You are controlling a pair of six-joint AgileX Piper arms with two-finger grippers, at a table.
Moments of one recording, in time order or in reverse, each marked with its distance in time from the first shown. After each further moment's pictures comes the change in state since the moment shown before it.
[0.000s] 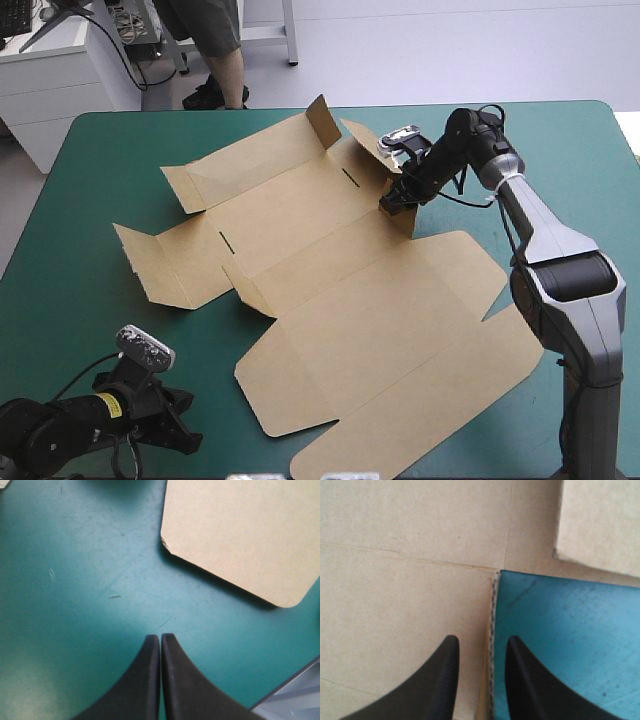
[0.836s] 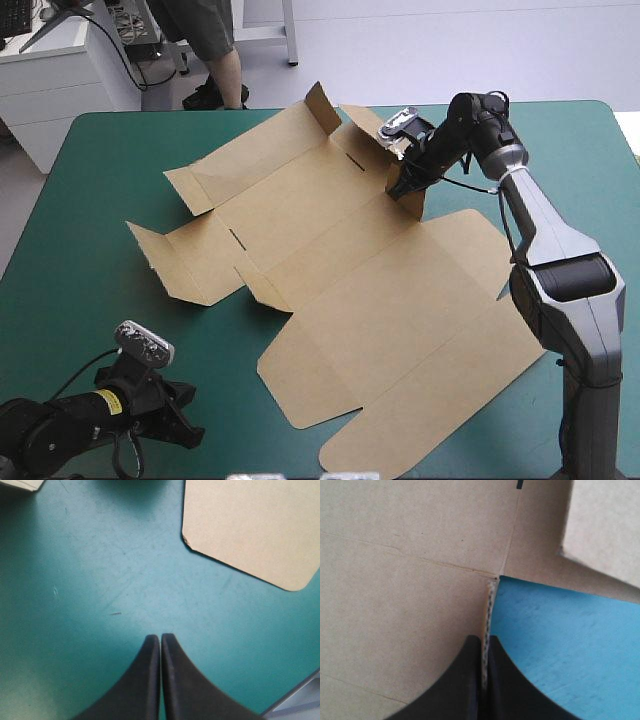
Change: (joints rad) left arm 0.000 0.000 -0.006 -0.012 -0.040 0.004; right arm 0.008 0.001 -0.142 -0.104 0.041 -0.126
